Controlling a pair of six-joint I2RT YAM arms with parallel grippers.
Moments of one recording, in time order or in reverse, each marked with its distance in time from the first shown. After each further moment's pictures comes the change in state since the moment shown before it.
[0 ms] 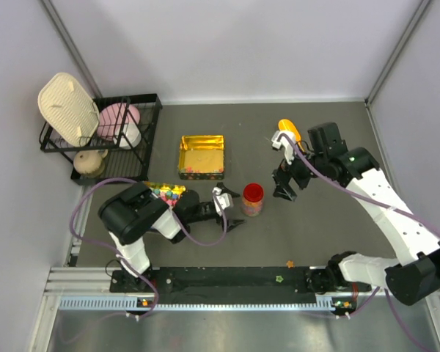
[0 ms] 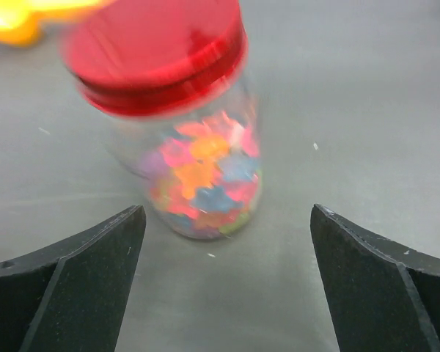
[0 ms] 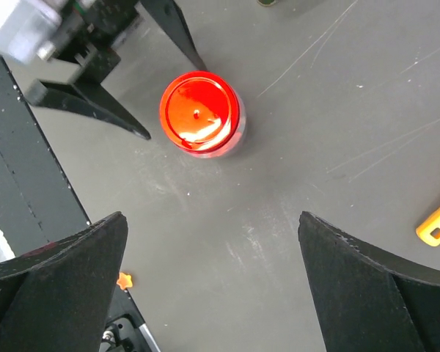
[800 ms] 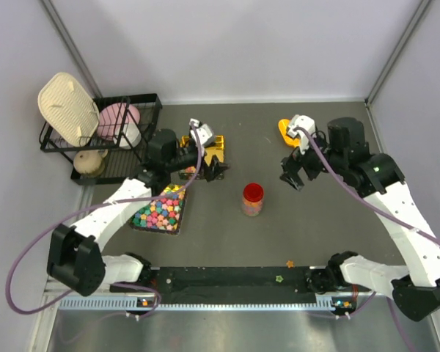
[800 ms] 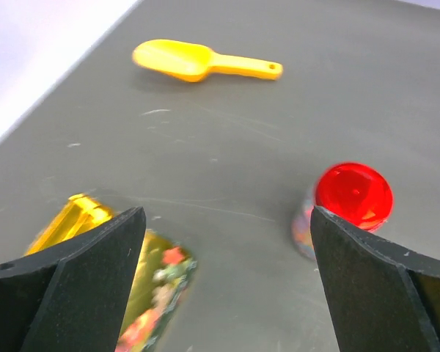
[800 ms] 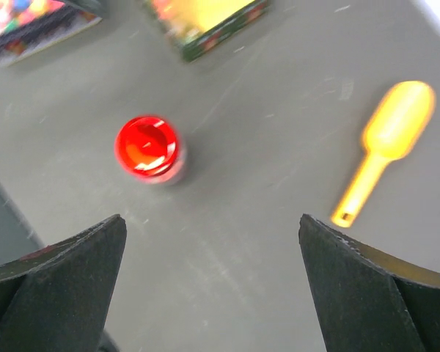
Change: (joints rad) left arm 0.275 -0.533 0.533 -1.146 0.030 -0.011; right arm 0.000 -0.113 0.088 0.027 0.143 0.058
